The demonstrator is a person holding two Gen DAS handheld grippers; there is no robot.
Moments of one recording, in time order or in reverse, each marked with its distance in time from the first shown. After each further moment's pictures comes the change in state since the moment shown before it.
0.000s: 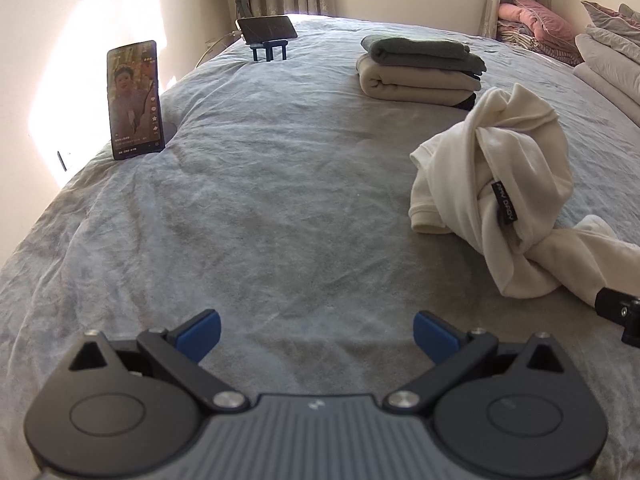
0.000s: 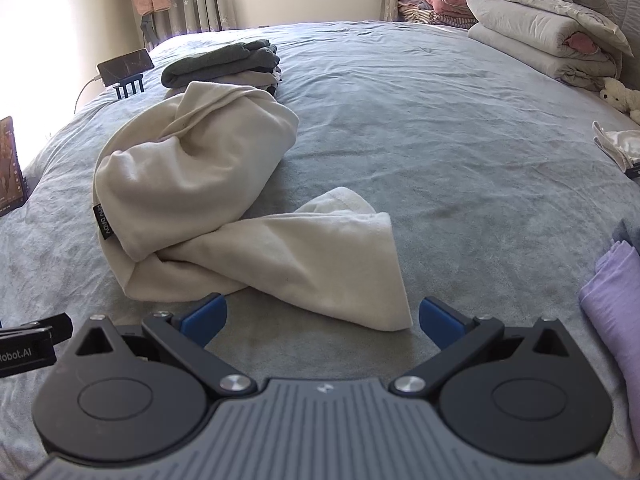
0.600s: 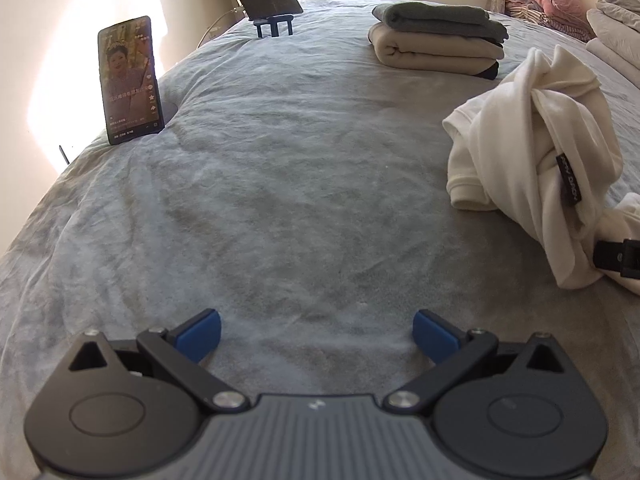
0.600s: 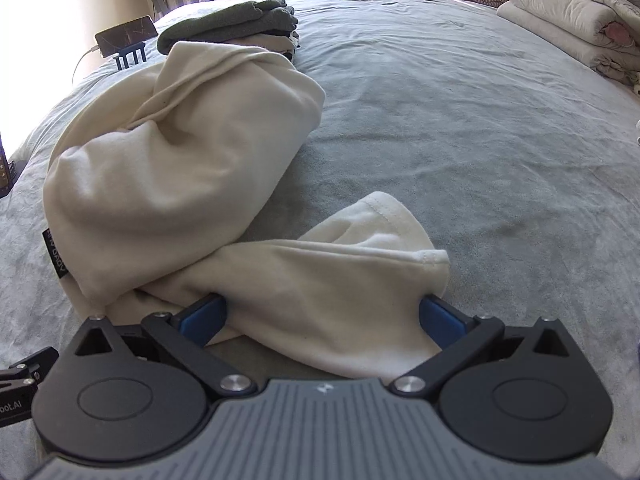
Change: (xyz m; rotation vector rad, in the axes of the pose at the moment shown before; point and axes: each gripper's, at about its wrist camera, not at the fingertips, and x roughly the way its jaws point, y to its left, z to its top) left arm 0.038 0.003 -0.002 0.046 0.049 0.043; right arm 0.060 0.007 0.015 -0.034 0.080 0.039
